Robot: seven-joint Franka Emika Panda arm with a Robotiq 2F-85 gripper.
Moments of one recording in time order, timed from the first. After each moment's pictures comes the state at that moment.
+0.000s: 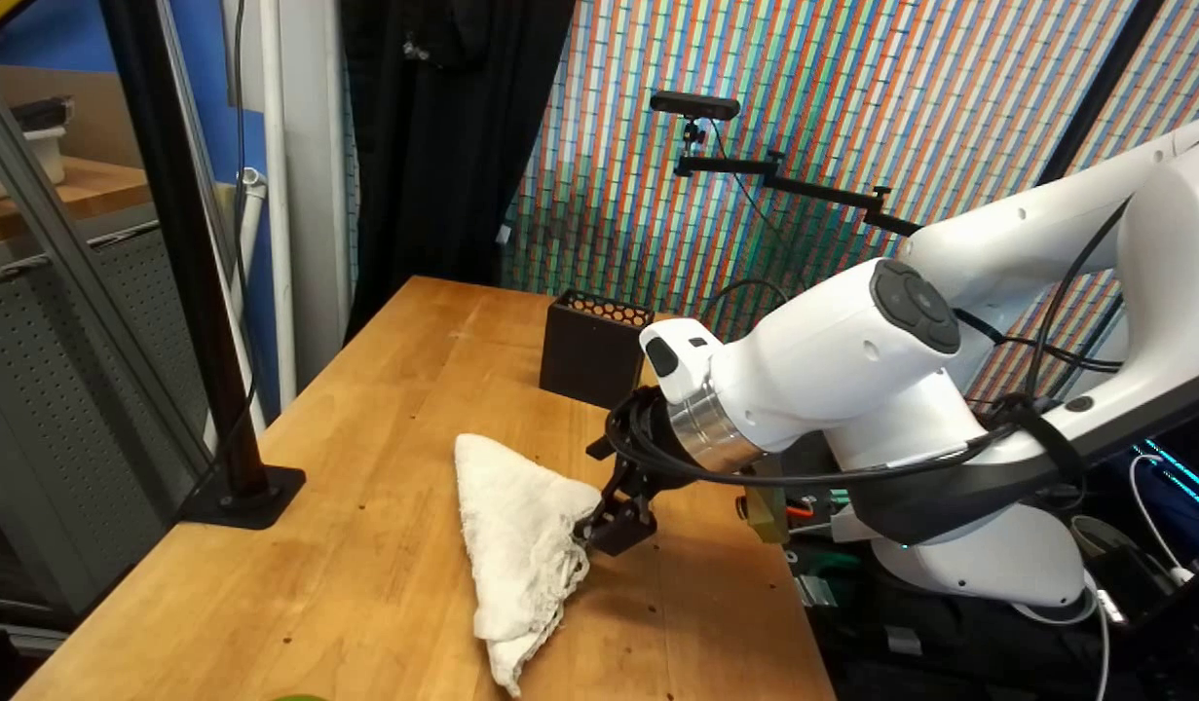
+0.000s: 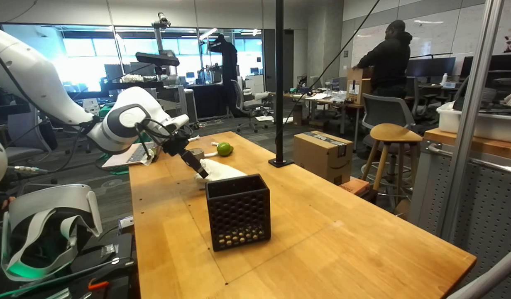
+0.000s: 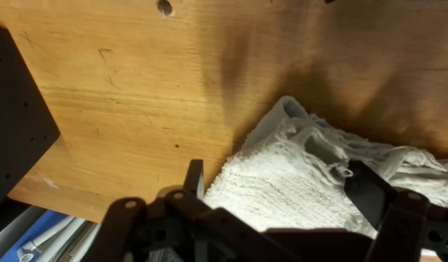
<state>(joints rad) -0.98 -0.79 1.86 -2.44 0.44 2.79 0.53</state>
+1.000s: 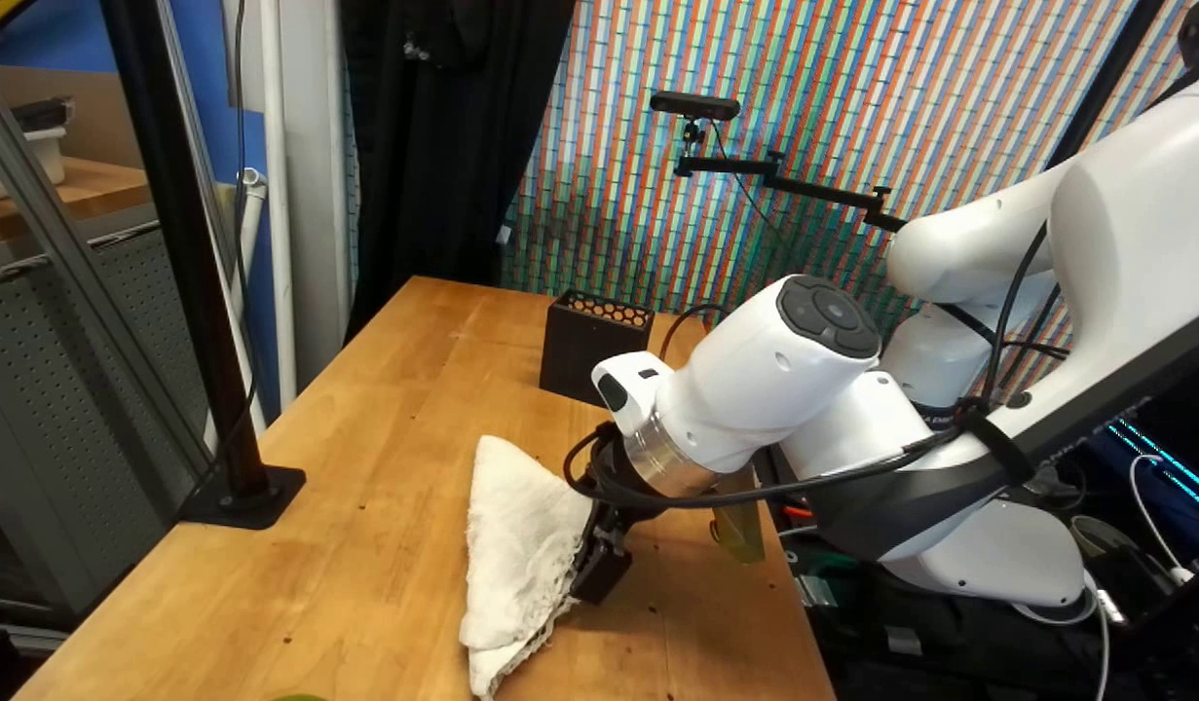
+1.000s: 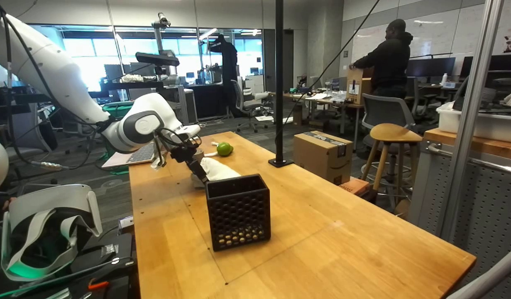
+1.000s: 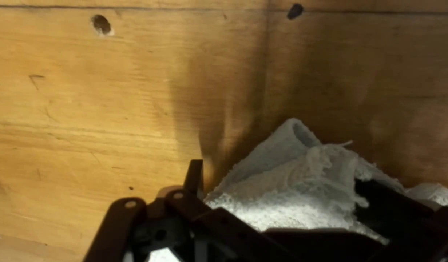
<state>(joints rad) -1.22 -0.70 2.06 -2.34 0.45 2.79 0.45</state>
